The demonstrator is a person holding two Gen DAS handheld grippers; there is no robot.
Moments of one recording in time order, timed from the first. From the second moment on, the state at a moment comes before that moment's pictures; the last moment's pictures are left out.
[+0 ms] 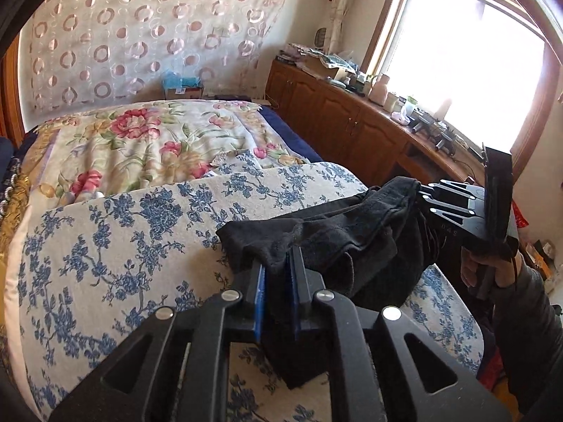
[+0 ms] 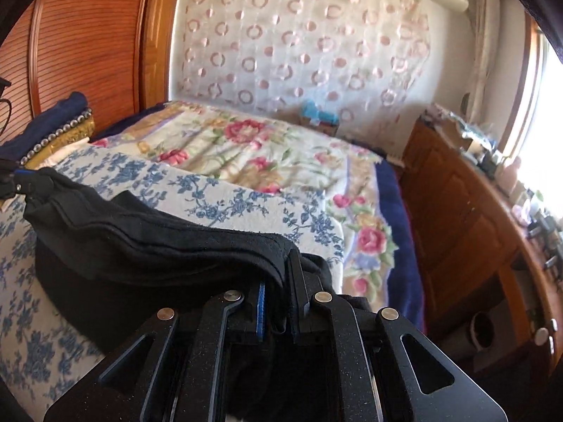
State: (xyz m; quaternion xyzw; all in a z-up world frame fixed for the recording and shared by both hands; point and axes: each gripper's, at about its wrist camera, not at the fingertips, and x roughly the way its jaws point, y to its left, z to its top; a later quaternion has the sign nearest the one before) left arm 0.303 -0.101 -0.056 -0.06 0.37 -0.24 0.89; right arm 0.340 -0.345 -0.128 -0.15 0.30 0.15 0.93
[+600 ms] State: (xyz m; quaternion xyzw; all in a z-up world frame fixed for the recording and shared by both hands) left arm 0.322 -0.093 -0.081 -0.04 0.41 -0.24 0.88; right arm 0.380 -0.386 -0.107 -0.07 0.30 0.10 0.94
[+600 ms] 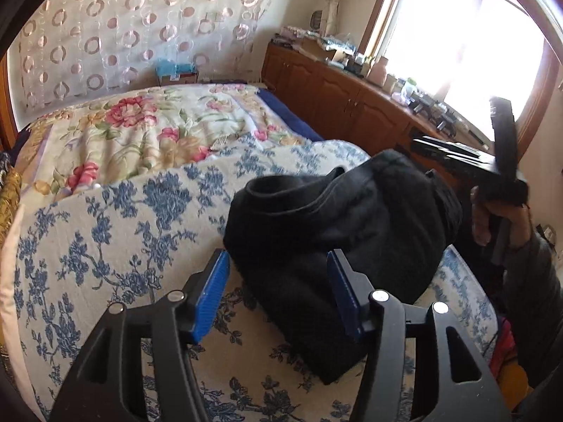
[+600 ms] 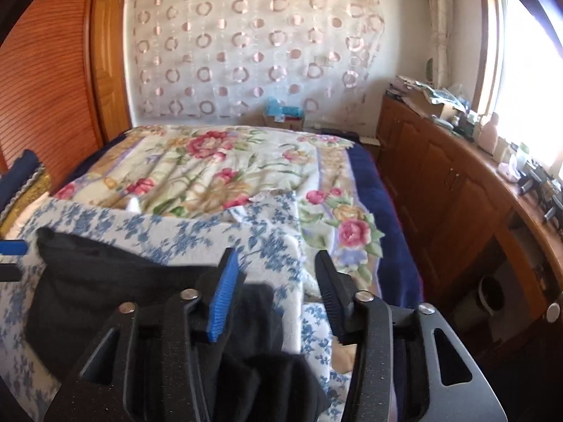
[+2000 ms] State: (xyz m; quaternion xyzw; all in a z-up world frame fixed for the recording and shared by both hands) left arm 0.389 -0.107 -0.116 -0.06 0.44 -0.26 0.86; right arm 0.389 -0.381 -0.173 0.03 0.41 0.22 0.88
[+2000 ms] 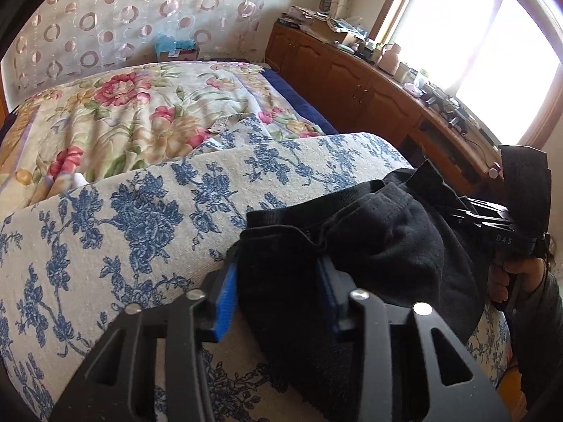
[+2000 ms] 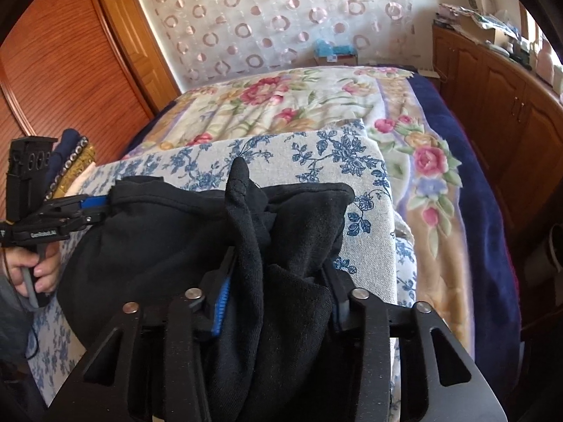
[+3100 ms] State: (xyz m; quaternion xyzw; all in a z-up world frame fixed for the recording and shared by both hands) left arm 0.248 0.008 0.041 -0.13 0.23 -0.26 0.93; right arm 0.280 -0.258 0.020 -0.15 0.18 0.25 0.94
